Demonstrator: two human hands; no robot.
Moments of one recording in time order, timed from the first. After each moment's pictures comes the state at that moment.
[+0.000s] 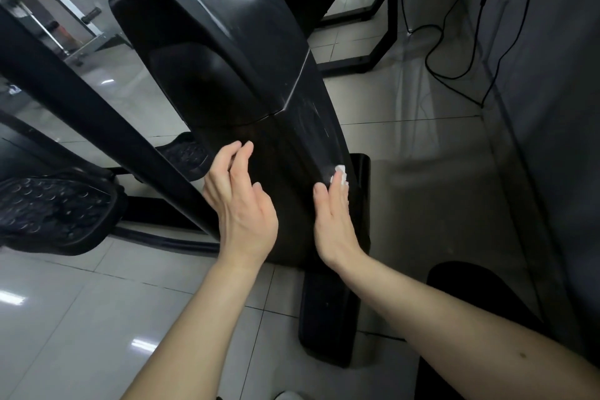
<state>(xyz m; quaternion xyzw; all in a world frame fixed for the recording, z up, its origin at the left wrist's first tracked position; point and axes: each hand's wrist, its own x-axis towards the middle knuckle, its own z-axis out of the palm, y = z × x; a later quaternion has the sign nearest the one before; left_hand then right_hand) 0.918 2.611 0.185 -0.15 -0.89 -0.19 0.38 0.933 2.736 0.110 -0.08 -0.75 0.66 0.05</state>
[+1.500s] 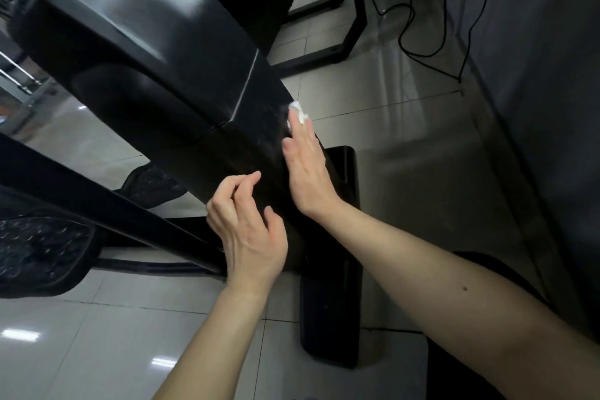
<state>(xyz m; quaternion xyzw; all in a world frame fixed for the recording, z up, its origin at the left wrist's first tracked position) 0.927 2.648 0.158 -0.15 -0.92 -0.18 0.33 0.852 2.767 0.120 0.02 -0.75 0.63 0.20</state>
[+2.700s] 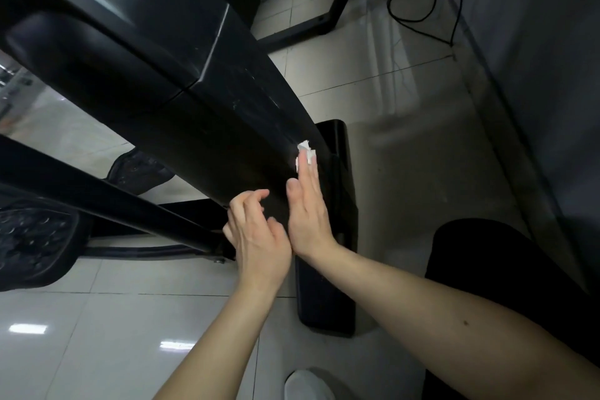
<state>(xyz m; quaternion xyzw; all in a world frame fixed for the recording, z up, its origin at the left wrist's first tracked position) 0.947 2.633 0.086 -0.09 -0.96 -0.22 0.17 0.929 2.724 0.051 -0.05 -0.69 0.70 0.17</state>
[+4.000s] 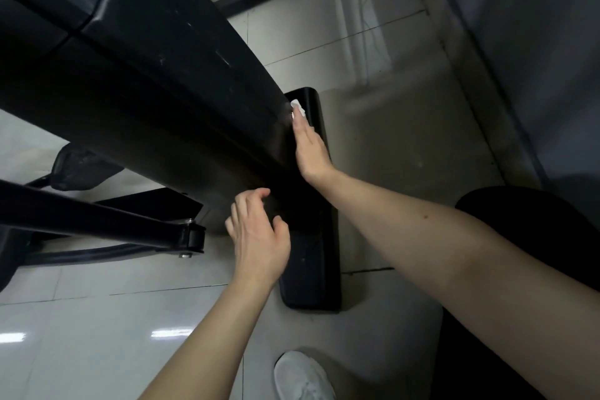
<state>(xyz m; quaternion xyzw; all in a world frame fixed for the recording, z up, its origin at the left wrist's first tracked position) 0.944 2.635 0.020 -0.12 -0.97 -0.19 0.04 0.832 2.789 -0.043 -0.15 -0.69 0.70 0.06</state>
